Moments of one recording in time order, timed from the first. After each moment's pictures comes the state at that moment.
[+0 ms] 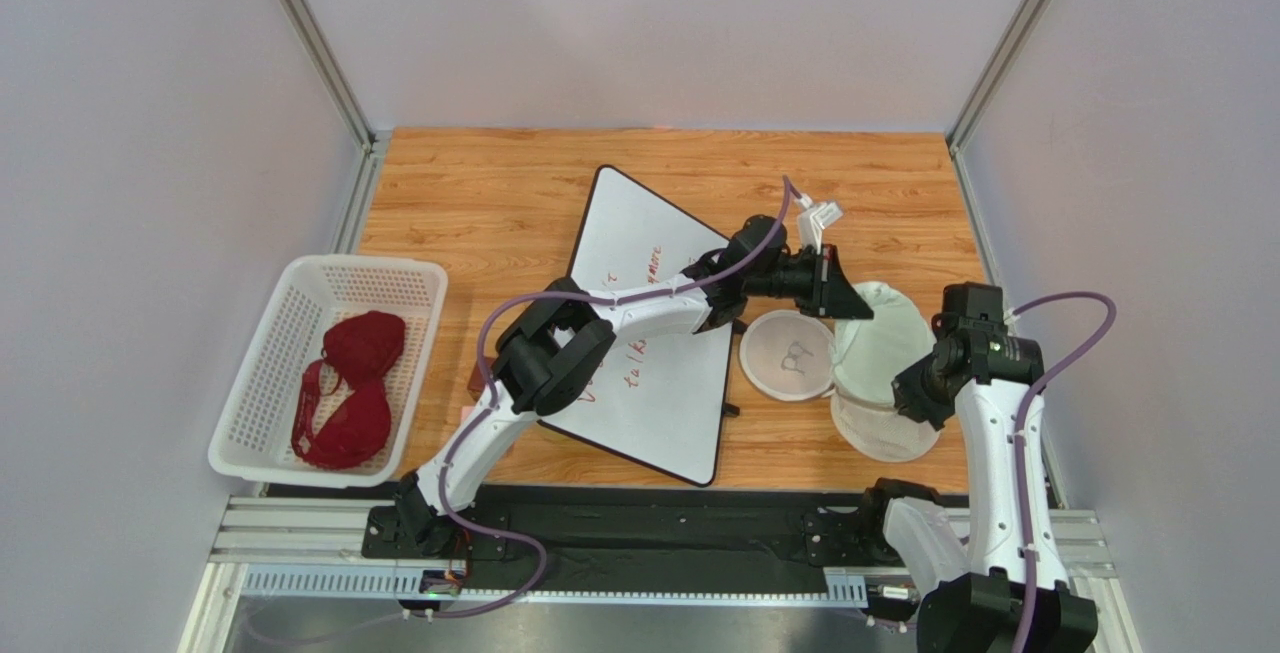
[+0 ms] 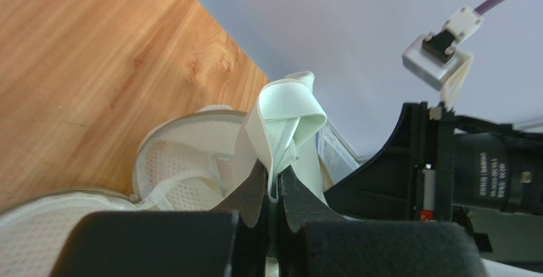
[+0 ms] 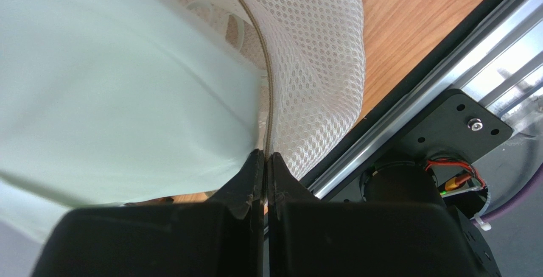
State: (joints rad) left arm -0.96 2.38 1.84 0.43 0.59 -0.87; right arm -0.21 0.89 0.84 -1.21 0.13 0.81
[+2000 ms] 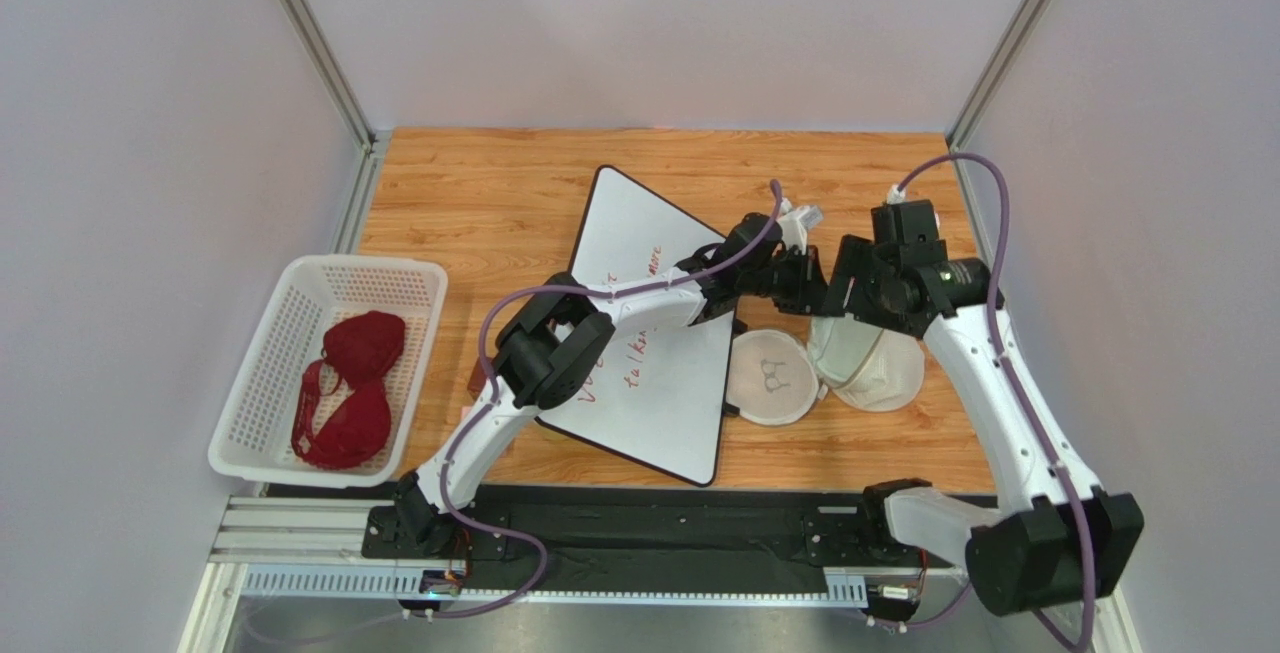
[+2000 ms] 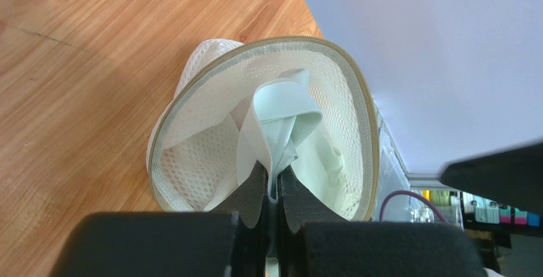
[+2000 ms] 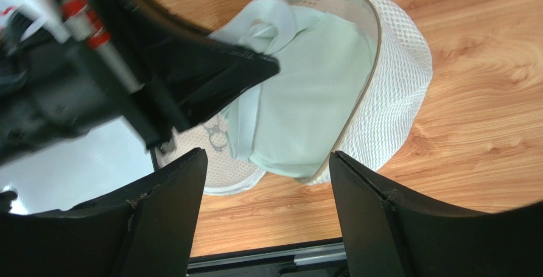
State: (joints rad) left arm -0.93 2.41 1.85 0.24 0.49 -0.79; right arm 0.12 1.18 1.14 -0.96 0.13 0.41
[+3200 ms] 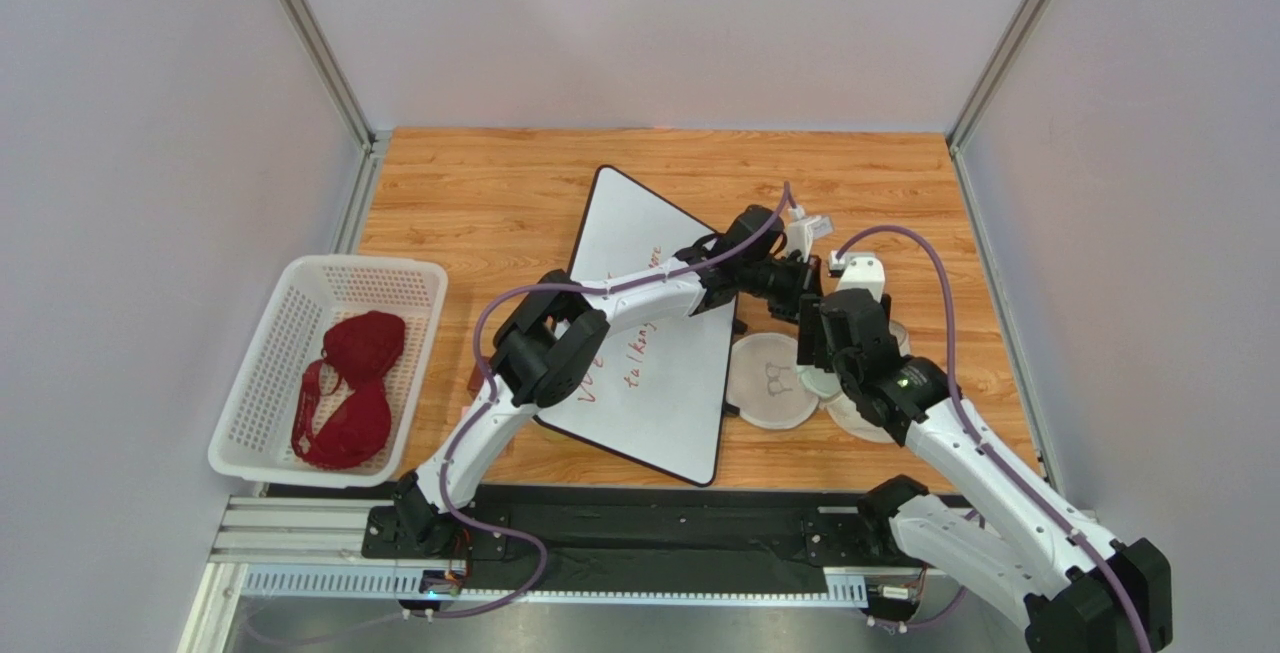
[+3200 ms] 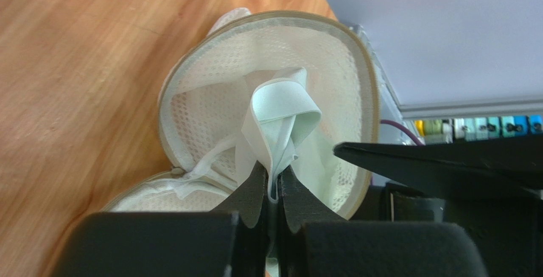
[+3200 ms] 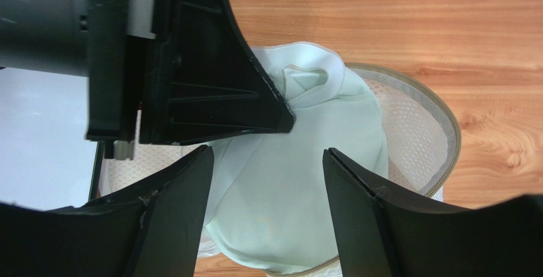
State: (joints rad) left arm -0.92 2.40 1.92 0.02 0.69 -0.67; right arm 0.49 0.86 0.62 -0.47 0.45 0.28
